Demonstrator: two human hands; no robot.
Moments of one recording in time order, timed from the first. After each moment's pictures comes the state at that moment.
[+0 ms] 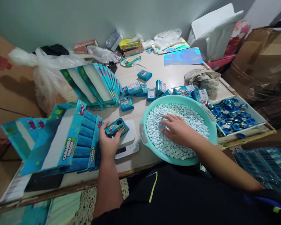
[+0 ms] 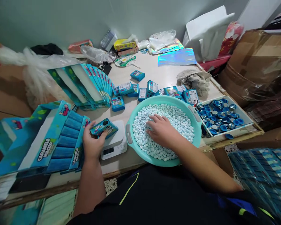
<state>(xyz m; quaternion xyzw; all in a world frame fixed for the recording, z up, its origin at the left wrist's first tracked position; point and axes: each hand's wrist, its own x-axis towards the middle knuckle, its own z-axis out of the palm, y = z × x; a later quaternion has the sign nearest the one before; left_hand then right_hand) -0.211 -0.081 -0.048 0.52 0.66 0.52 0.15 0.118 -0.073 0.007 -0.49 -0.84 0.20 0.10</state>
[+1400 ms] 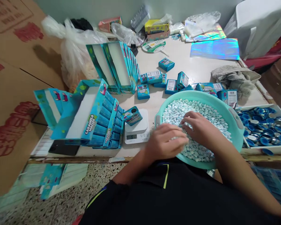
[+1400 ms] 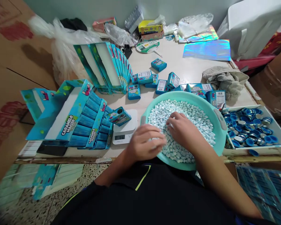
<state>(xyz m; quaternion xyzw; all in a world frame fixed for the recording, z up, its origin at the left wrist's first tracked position) -0.085 -0.116 -0.002 0.84 0.26 0.48 0.04 0.133 -0.068 -0.001 -0.45 -0.87 0.17 0.11</state>
